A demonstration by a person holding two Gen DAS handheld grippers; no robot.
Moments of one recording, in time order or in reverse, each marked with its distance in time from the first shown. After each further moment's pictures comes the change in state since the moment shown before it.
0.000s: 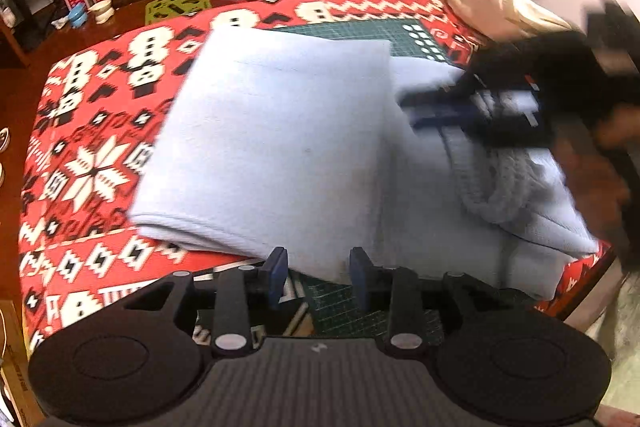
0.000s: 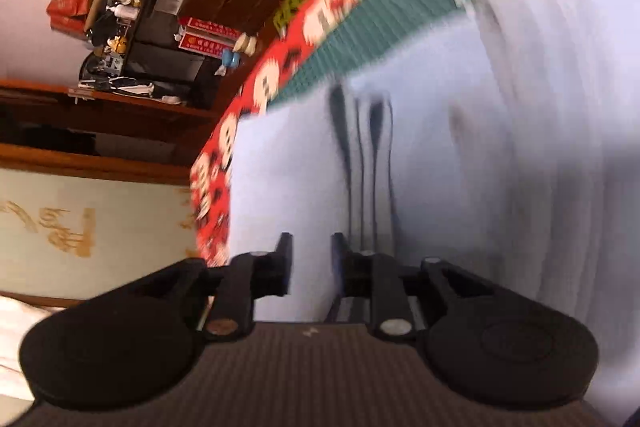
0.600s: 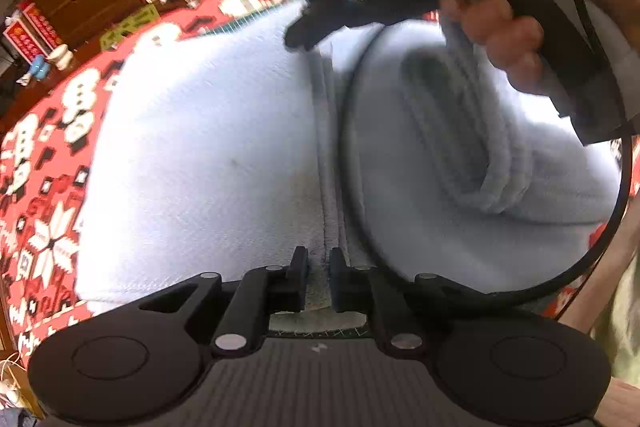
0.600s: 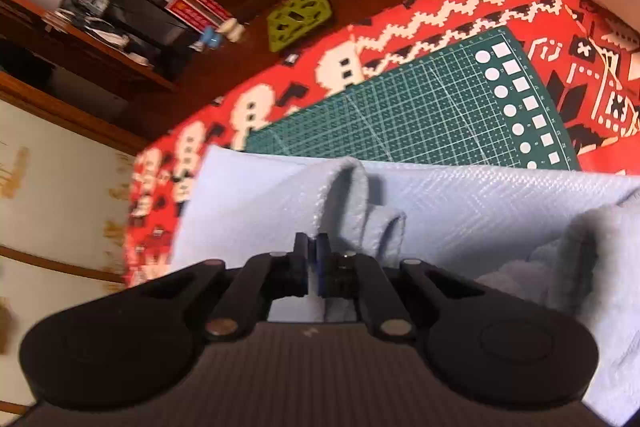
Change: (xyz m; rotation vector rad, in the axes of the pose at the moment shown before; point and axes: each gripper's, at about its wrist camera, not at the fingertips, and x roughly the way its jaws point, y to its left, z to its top) left arm 0.046 -0.067 0.016 0.229 0.023 0.034; right arm 0.040 0.057 0.077 -0.320 -0.034 -0.207
